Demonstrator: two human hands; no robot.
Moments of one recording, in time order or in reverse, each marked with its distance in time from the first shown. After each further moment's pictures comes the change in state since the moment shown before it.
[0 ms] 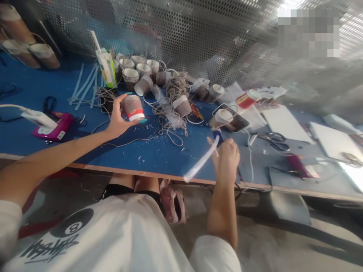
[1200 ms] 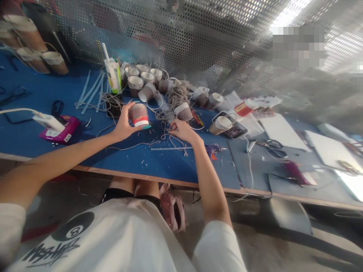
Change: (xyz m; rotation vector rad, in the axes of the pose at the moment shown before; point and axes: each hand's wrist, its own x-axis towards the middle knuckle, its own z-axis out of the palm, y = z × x) left_hand 0.001 0.003 0.003 0.016 -0.095 -0.046; right_hand 0.080 -0.103 0.068 0.242 -0.423 -0.820
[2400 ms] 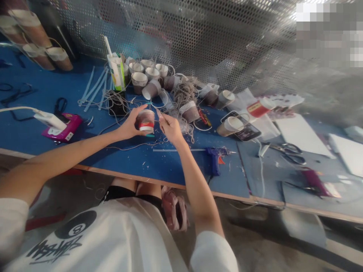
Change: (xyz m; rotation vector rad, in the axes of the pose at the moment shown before) left_hand 0.003 0.001 -0.003 -0.081 -0.269 -0.076; right_hand 0.007 -0.065 0.035 0.732 0.274 -0.178
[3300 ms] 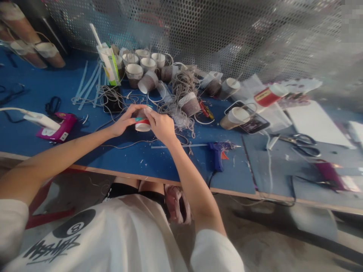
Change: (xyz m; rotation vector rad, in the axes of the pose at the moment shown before) left_hand 0.000 0.004 -0.015 -0.175 -0.134 -0.003; right_hand -0.003 -0.016 0.022 -0.662 -0.006 0.037
